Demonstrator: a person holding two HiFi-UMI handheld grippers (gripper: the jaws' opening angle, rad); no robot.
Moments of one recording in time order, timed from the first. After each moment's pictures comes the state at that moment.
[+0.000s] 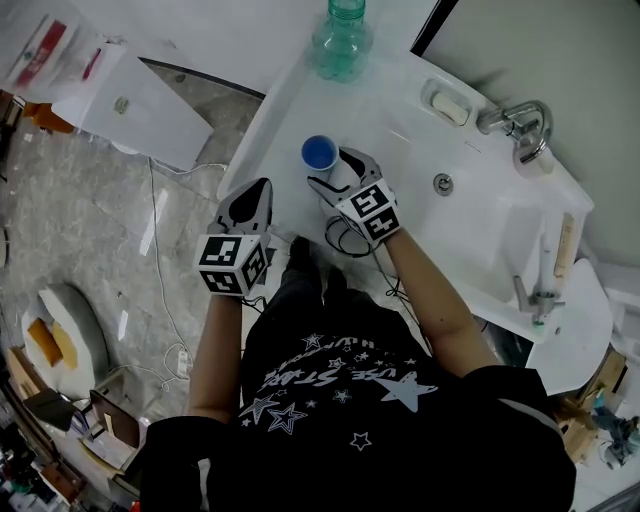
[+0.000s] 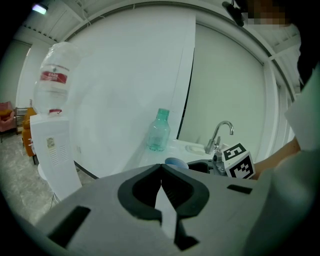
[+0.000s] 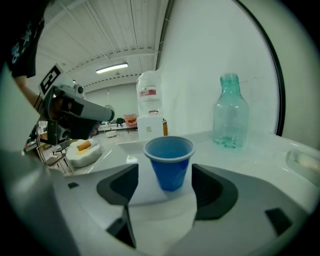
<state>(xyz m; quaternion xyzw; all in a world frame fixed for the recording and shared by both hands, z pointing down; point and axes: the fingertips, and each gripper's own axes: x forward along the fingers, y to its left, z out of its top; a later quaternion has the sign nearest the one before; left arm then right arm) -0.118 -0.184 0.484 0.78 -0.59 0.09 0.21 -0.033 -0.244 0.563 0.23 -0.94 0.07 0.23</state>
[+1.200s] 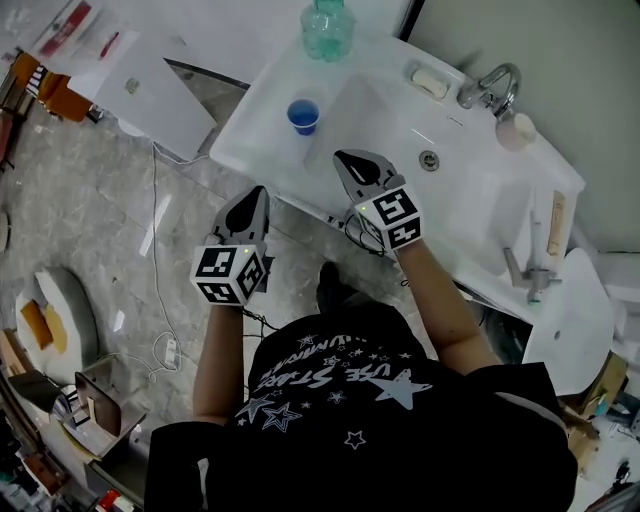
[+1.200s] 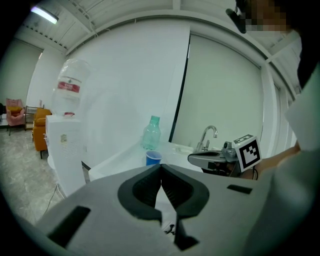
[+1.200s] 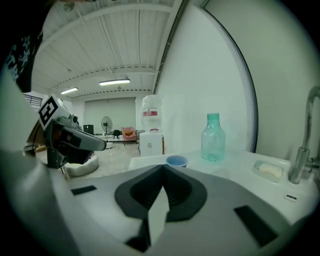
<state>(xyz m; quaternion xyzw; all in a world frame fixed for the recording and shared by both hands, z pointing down) -0.066 -0.073 0.464 0.76 -0.62 0.05 0.19 0.048 -0.162 0.478 0.27 -0.95 0.04 0.14</state>
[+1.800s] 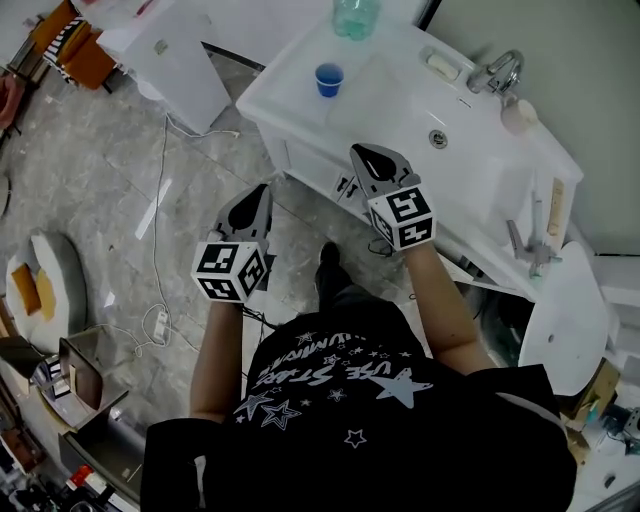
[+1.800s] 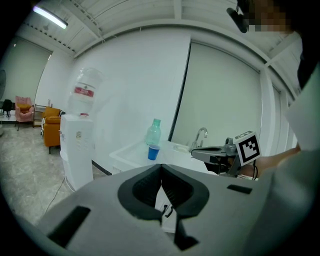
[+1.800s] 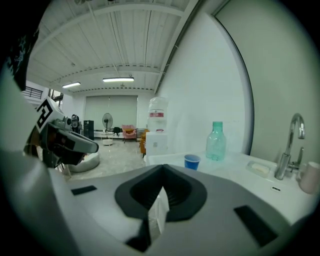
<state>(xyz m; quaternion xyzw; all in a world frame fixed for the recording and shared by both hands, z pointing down) -0.069 0.055 0.459 0.75 -0.64 0.03 0.19 0.059 -0.057 0.454 0.28 -0.95 0.01 0.16</state>
